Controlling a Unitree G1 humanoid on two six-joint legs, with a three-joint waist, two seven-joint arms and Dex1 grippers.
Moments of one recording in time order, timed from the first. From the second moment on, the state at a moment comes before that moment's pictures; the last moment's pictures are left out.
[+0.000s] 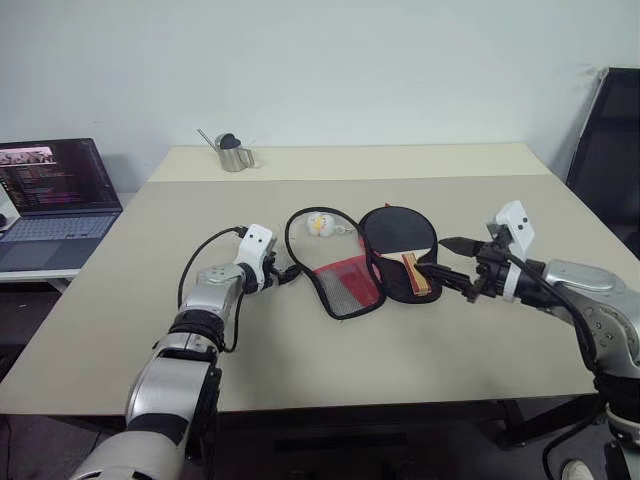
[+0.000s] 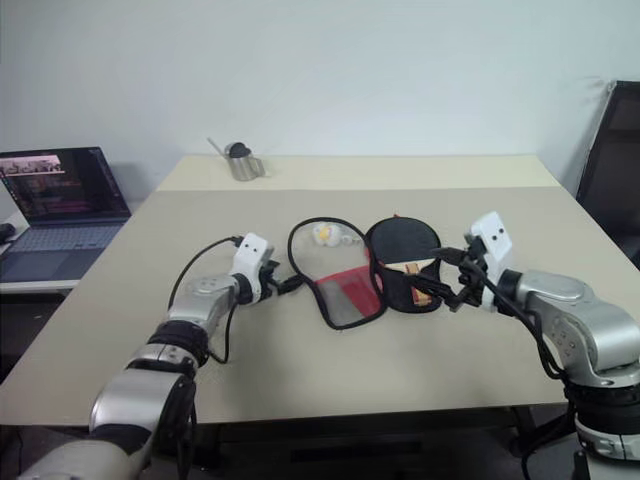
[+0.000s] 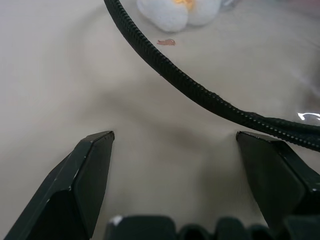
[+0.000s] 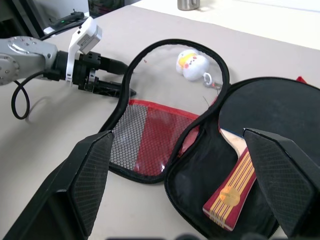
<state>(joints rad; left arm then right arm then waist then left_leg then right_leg) -0.97 0.40 -0.02 1.11 -0.04 0.08 -0.66 -0.49 -0.68 -0.14 -0.31 0.61 0.91 0.71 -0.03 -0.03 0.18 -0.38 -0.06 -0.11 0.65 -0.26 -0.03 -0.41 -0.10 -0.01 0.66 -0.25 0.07</state>
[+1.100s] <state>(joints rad) -1.09 0.15 0.04 0.89 -0.18 0.11 -0.98 -0.47 -0.75 -0.24 -0.24 0.61 0.93 0.56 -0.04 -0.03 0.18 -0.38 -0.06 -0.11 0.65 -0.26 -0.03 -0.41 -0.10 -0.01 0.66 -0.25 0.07</state>
